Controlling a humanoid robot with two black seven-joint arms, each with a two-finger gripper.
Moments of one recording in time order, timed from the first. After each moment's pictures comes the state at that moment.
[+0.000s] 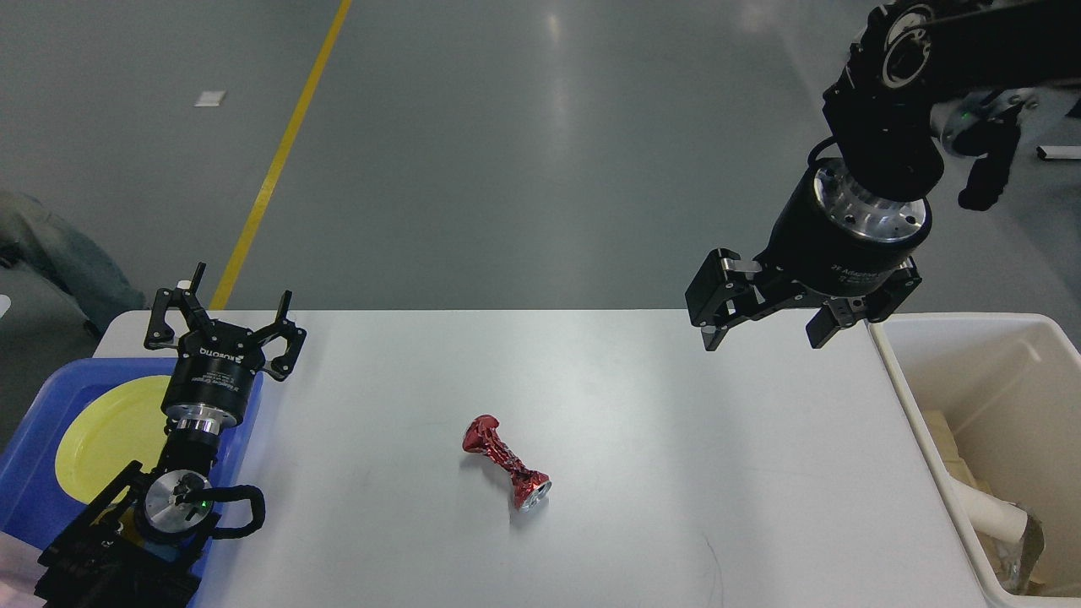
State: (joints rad) left arm -0.33 0.19 -1.24 -0.78 0.08 -0.53 -0.35; right arm 2.44 -0.23 -1.15 1.55 0.13 0.78 -0.29
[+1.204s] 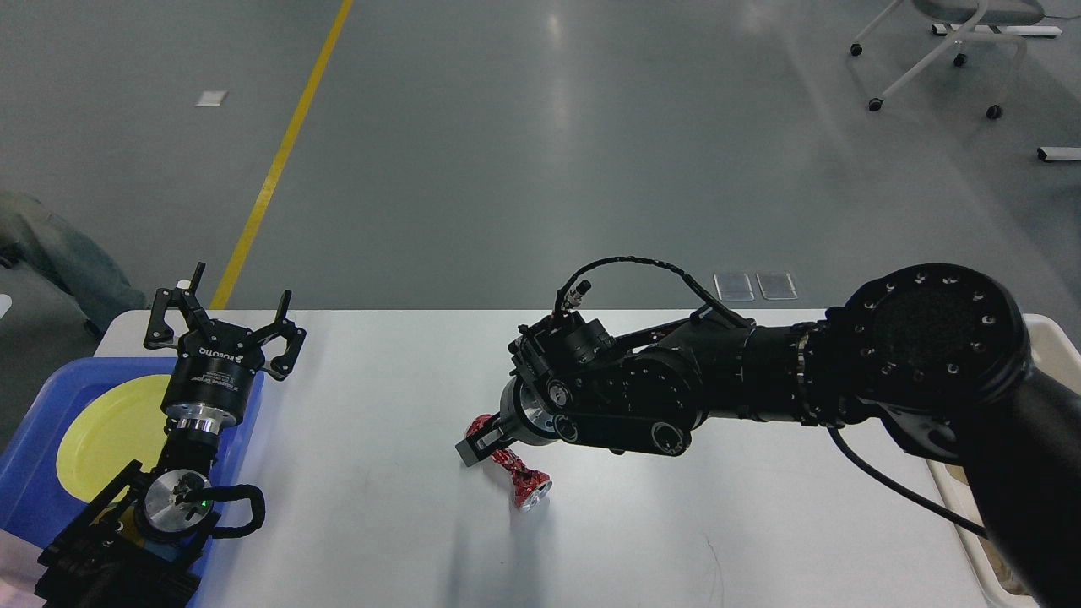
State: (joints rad) left arm -0.33 0.19 -1.25 -0.78 0.08 -0.53 -0.34; right arm 1.40 0.20 -0.49 0.94 -0.87 0.35 -0.28
